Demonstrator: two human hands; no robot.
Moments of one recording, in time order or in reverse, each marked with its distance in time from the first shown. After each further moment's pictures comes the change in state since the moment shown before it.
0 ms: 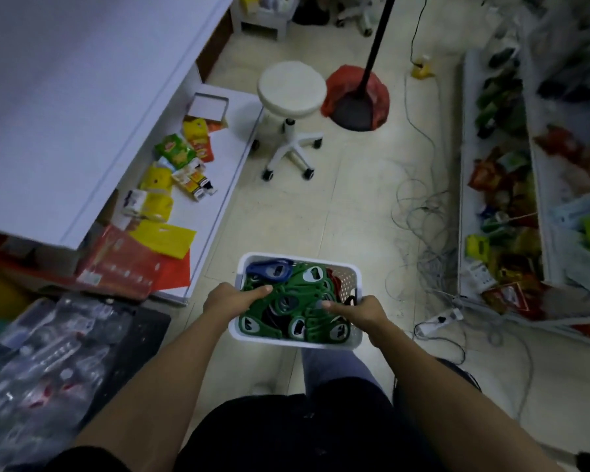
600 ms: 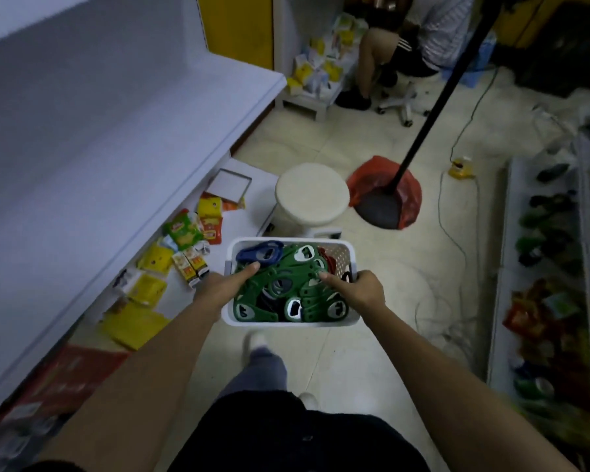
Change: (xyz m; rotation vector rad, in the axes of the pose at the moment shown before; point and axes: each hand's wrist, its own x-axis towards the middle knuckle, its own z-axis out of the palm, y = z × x) left_hand 0.197 0.319 -0.129 -0.372 0.235 -0.049; right_hand 0.217 -0.402 -0.078 -0.281 0.082 -0.370
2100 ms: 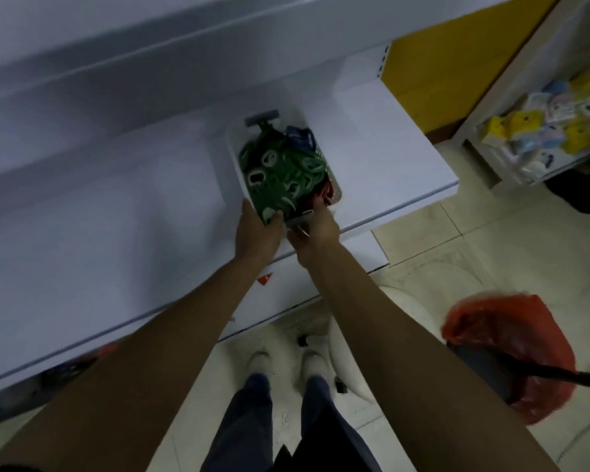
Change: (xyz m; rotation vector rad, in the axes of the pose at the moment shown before) left_hand 0.360 0.327 -0.074 -0.384 0.608 -0.102; right_hand 0.384 -0.446 0.188 0.619 -0.693 0.418
